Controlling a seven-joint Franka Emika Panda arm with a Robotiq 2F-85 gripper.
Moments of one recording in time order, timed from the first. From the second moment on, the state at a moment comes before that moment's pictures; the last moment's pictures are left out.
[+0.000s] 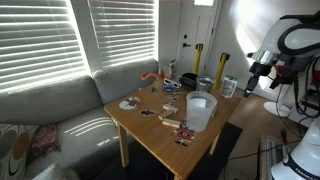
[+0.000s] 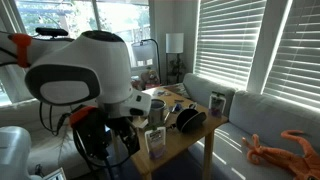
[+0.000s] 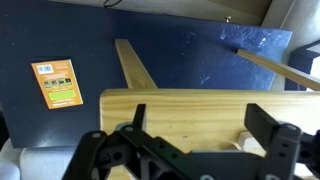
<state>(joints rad) -0.17 -0.85 -0.38 -2.72 -0.07 1.93 -0.35</state>
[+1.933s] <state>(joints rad) -0.22 -0.67 -0.33 -2.68 -0.15 2.23 -0.34</state>
